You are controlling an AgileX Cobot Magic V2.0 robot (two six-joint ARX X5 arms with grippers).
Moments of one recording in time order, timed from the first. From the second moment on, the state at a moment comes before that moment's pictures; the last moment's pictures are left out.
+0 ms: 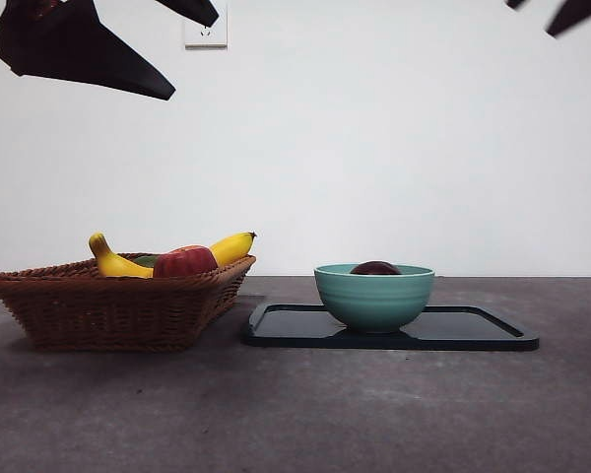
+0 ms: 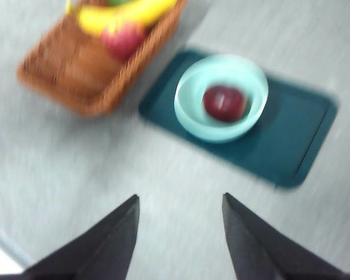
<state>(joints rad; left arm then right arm) -0.62 0.97 0.82 -0.43 0.45 -0.07 0.44 0.92 1.06 -0.86 -0.22 0.10</state>
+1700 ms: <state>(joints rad) -0.65 1.20 1.05 -0.28 0.29 -0.13 0.48 0.73 0.79 -0.80 -0.29 0.14</state>
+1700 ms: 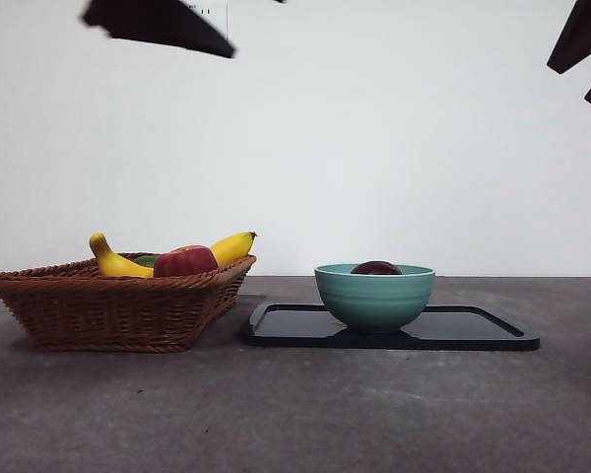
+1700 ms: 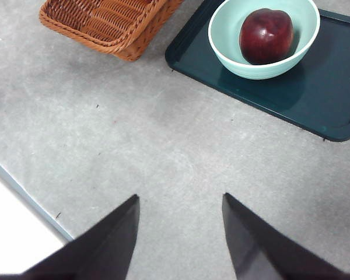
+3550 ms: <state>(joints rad) -0.70 2.13 1.63 -0.31 0.12 0.06 0.48 0.58 0.79 -0.91 -0.29 0.21</state>
